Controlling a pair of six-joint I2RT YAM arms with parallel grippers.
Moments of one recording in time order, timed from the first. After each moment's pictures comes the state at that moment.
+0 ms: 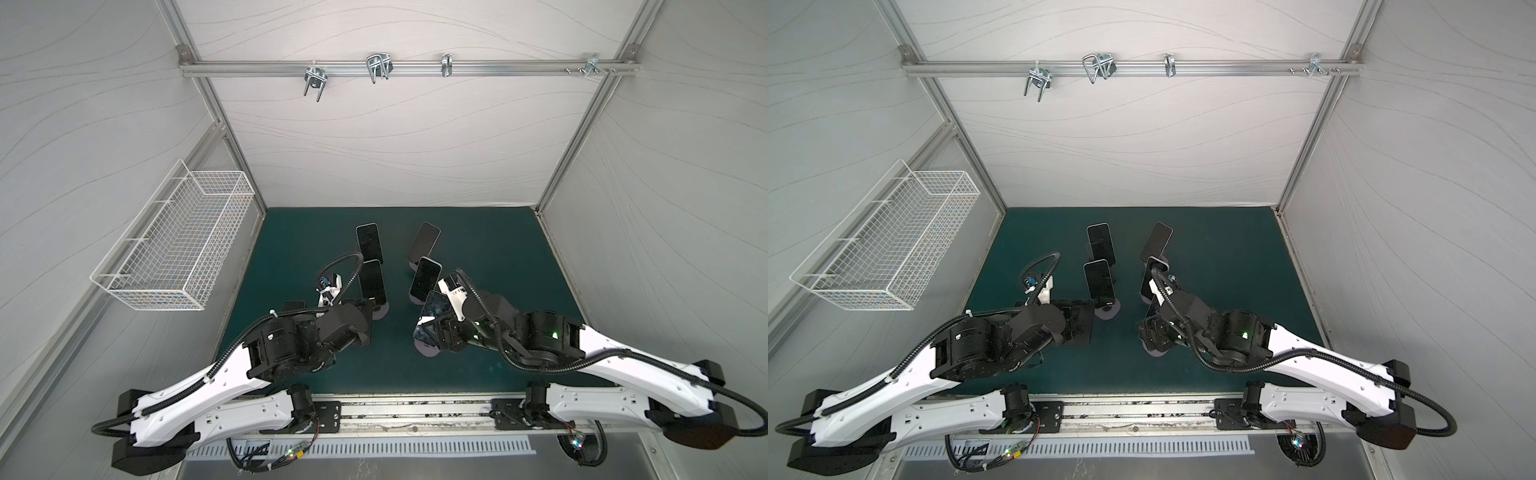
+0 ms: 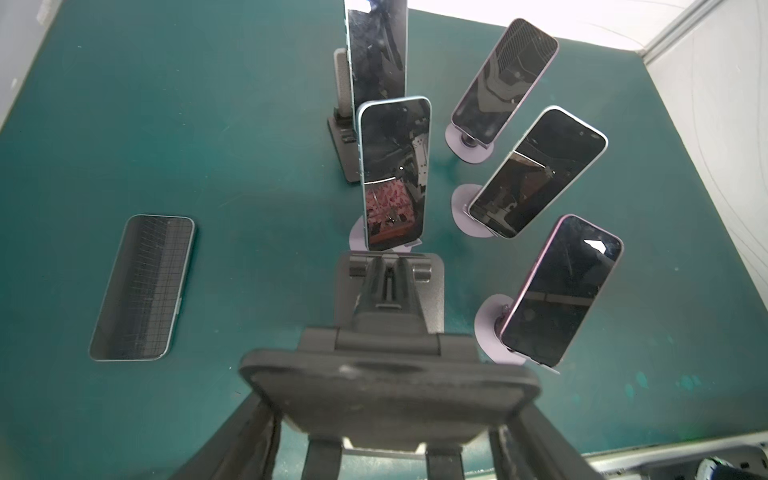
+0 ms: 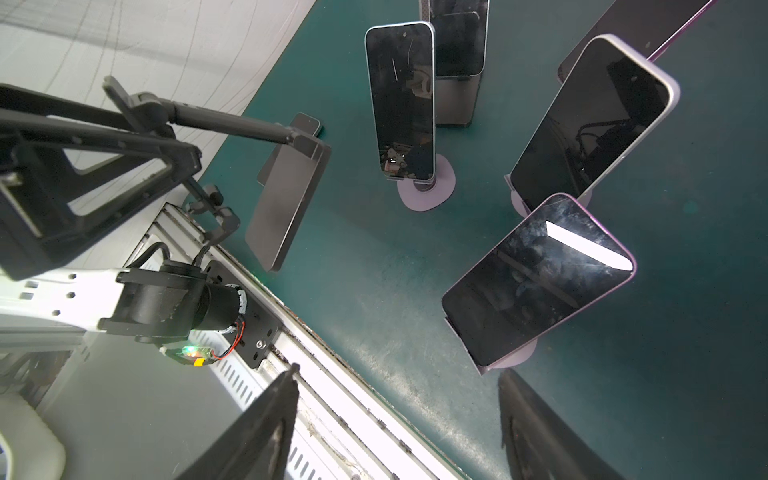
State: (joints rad) left arm -1.10 0.84 1.07 -1.20 -0.64 -0.98; right arm 1.25 1.00 1.08 -0.80 0.19 0.64
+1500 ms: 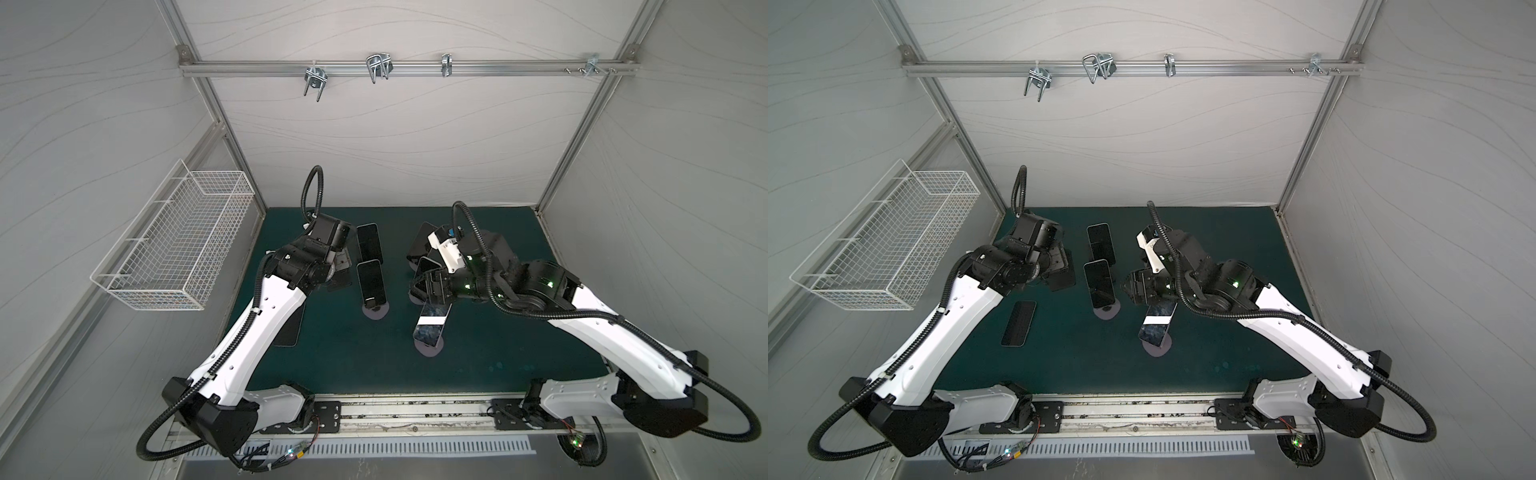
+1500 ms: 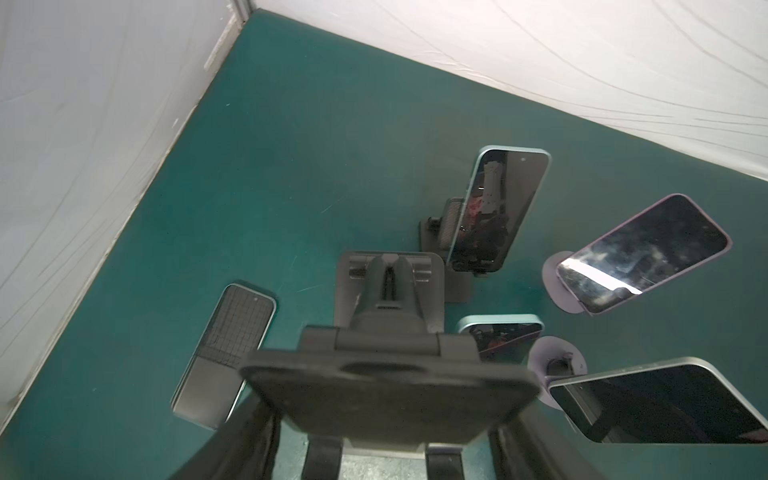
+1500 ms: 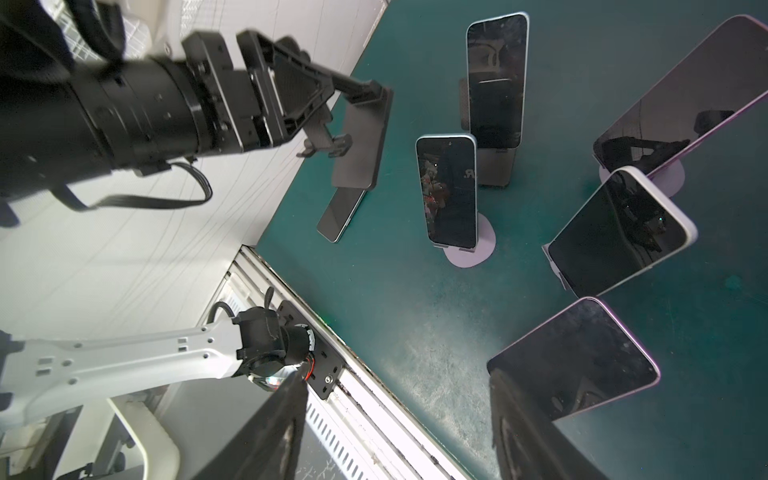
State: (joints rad) left arm -0.43 1.25 1.43 -1.10 -0.46 -0.66; right arm 1.02 1.26 1.57 -0.94 -0.08 0.56
